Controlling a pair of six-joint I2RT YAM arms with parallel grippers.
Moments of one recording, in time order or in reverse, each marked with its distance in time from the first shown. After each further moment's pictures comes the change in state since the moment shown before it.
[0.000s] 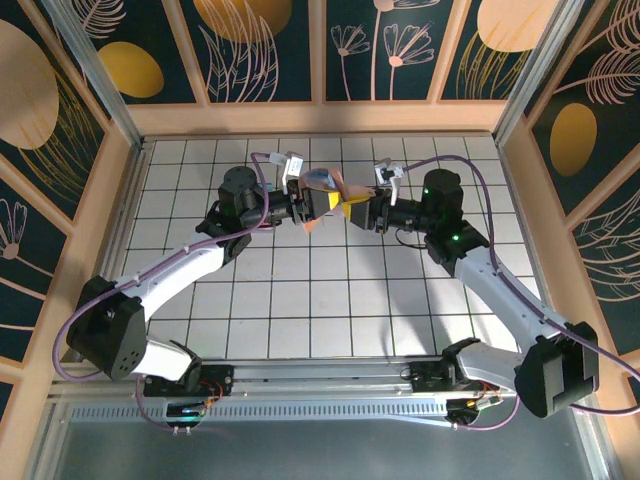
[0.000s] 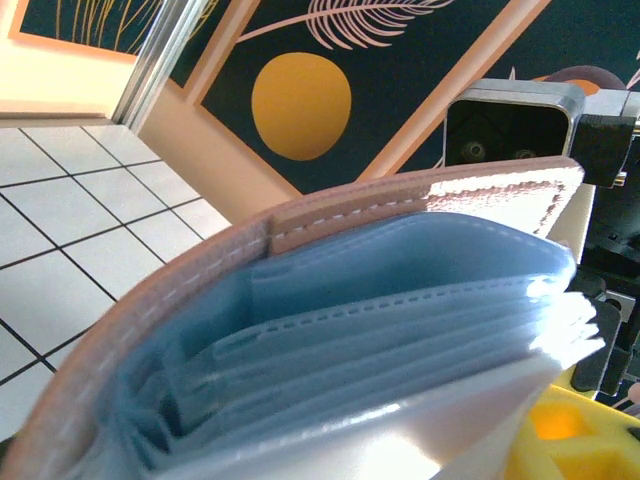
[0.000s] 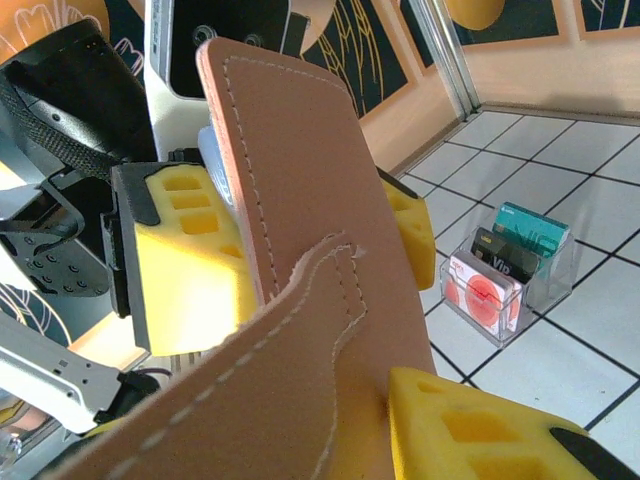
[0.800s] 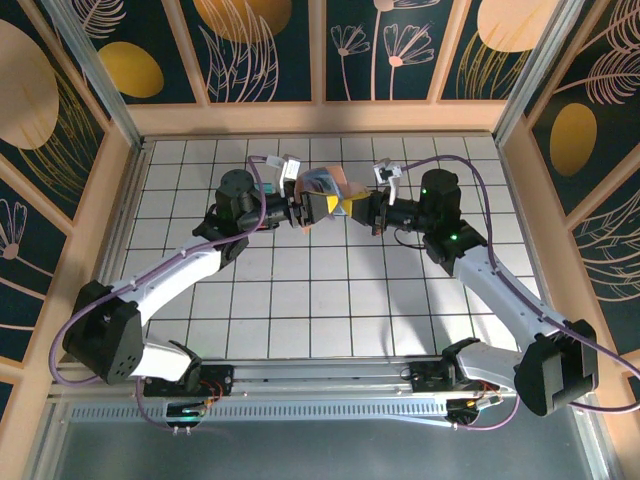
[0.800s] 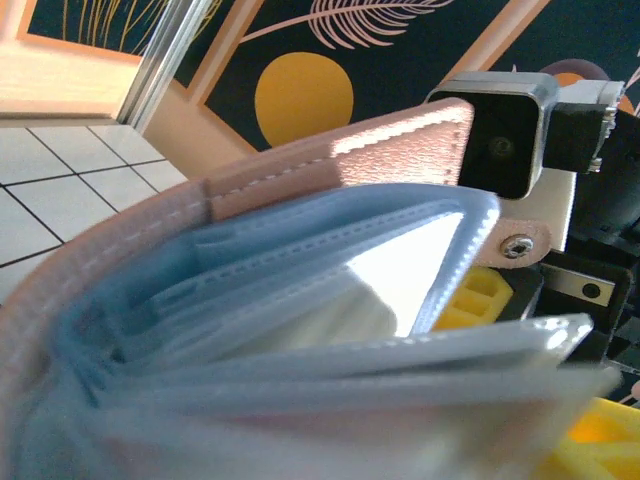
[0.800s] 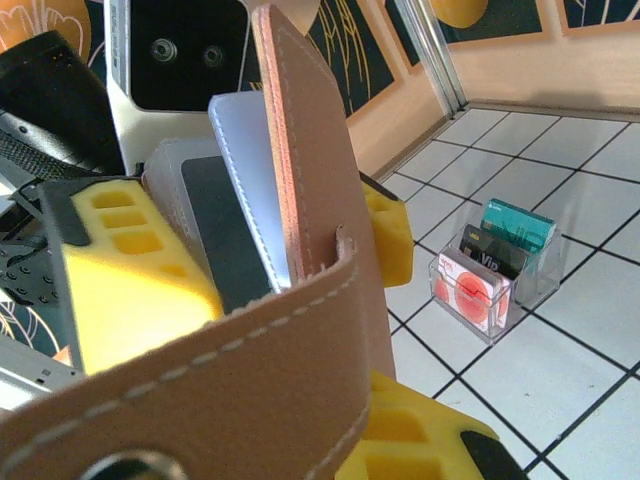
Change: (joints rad) left arm 0.003 -0.033 -0.031 -0.003 -0.004 0.010; right arm 0.005 0.009 0.001 -0.001 0.035 0.004
